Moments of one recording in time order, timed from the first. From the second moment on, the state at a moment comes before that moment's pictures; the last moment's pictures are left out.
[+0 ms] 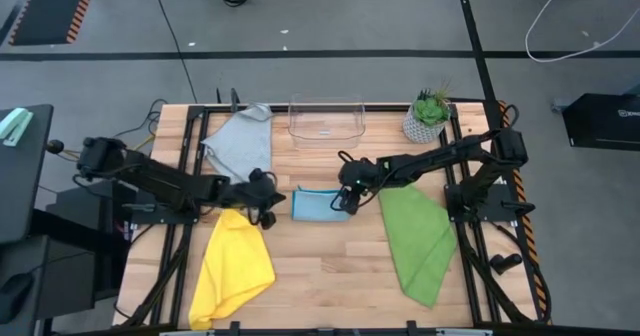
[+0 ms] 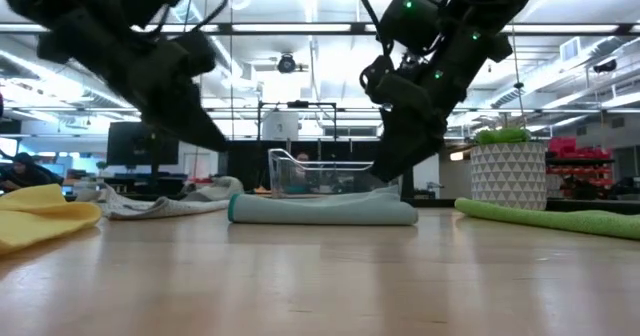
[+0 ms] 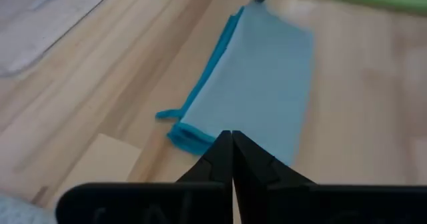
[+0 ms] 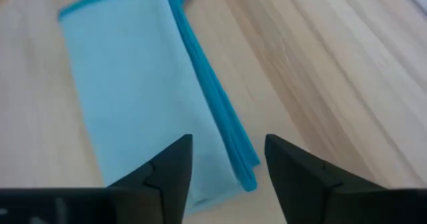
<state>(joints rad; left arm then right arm) -0.15 1.27 0.42 0.20 -0.33 -0.38 -0.04 1.65 0.89 -0.20 0.11 0.42</state>
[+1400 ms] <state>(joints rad) -0.13 1.20 0.38 0.28 -0.28 -0.38 -0.06 1.69 0.88 -0.22 0.15 0.45</state>
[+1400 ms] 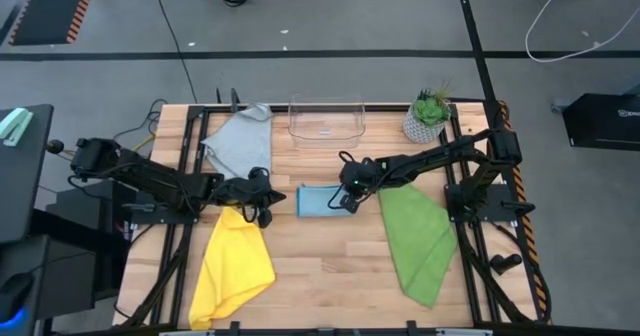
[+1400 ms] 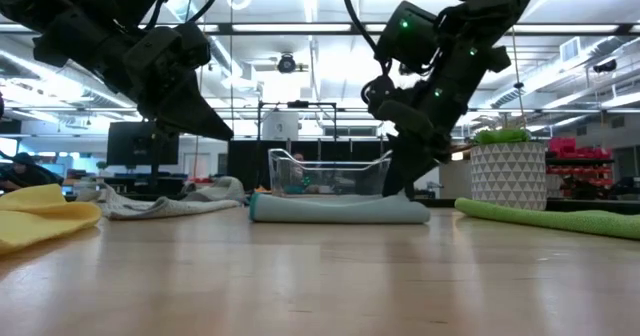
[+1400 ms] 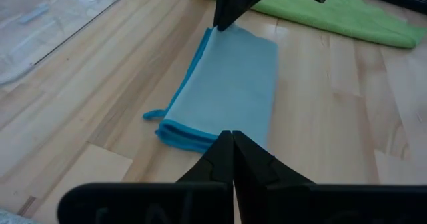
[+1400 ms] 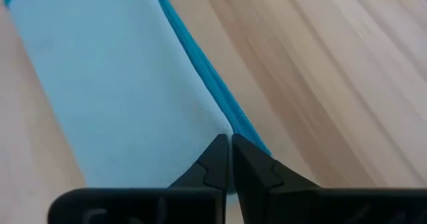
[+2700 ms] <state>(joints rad) -0.01 1.55 0.52 0.60 -0.16 -0.08 -0.08 1.50 0.86 -0.27 0.19 0.37</state>
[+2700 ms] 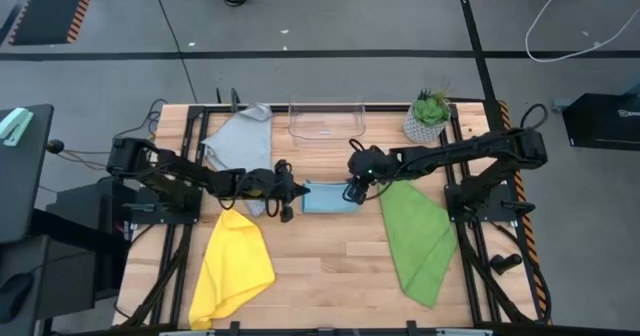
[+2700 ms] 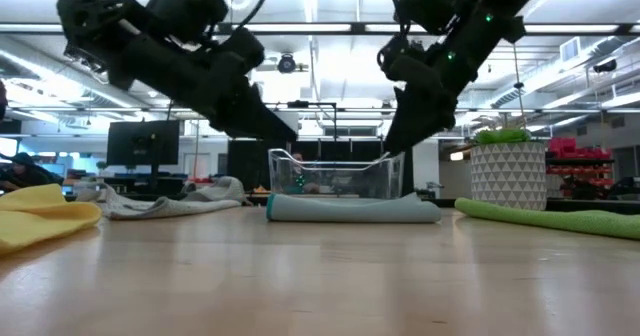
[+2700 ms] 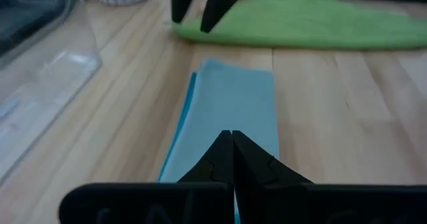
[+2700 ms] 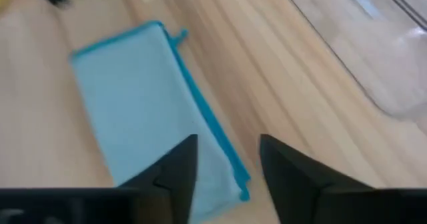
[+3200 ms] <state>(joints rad) 0.08 1.79 0.54 0.71 -0.16 -0.07 -0.08 1.65 0.64 0.22 0.12 0.40</state>
